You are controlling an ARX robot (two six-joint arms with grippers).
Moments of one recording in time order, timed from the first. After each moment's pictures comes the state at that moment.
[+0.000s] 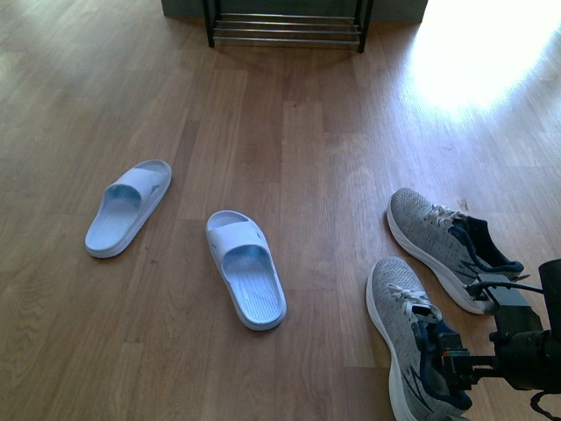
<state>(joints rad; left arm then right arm) 0.00 0.02 0.01 0.00 0.00 -0.01 -0.24 2.67 0.85 0.57 -0.18 -0.13</state>
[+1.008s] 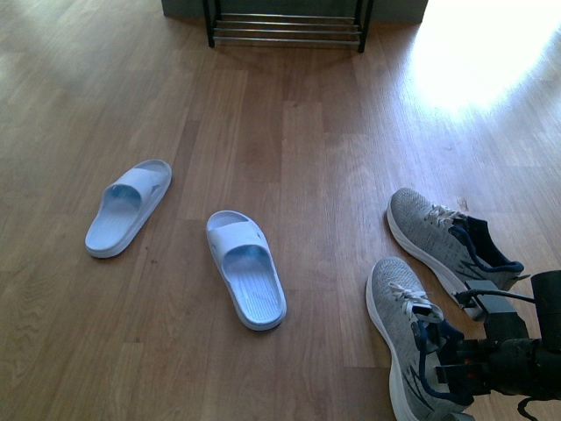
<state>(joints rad) 0.00 0.01 0.01 0.00 0.00 -0.01 -0.23 2.74 0.85 0.65 -0.26 -0.17</state>
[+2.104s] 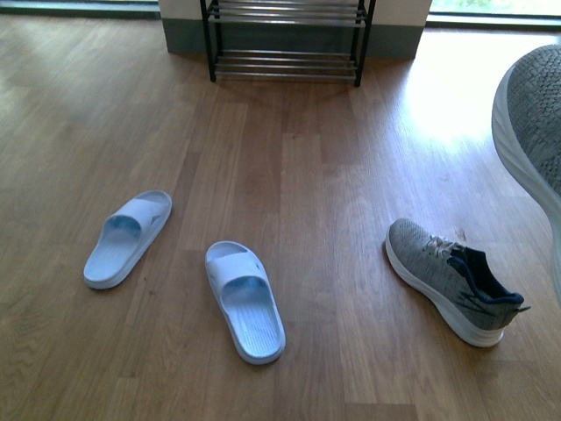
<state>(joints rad) 0.00 0.02 0.01 0.00 0.00 -0.01 -0.51 1.20 0.41 0.13 -0.52 0.03</state>
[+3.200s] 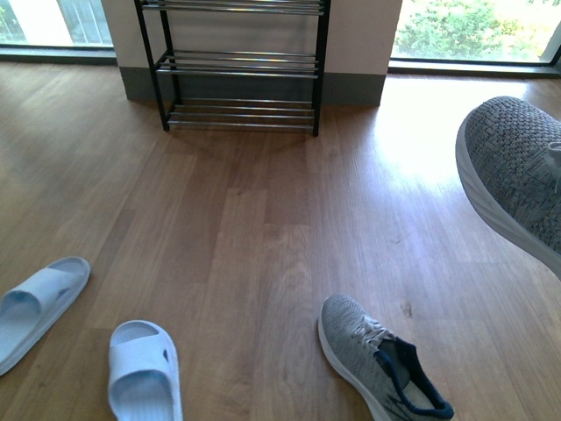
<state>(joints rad) 0.00 0.02 0.01 0.00 0.00 -0.01 -0.52 1.08 0.38 0.09 -0.54 0.06</state>
